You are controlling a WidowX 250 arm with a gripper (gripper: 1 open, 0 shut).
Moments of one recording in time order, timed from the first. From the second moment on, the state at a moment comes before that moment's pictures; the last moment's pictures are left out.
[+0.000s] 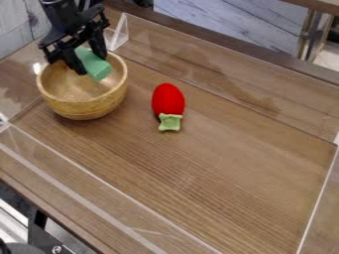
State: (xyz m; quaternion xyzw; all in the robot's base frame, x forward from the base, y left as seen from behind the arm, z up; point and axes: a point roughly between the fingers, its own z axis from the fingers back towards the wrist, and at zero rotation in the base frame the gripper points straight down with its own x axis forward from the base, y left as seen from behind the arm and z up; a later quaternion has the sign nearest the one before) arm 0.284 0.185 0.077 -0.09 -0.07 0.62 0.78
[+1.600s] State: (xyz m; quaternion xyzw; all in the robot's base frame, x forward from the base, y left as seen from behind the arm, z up) arm 0.284 0.182 0.073 -0.09 -0.04 0.63 0.77
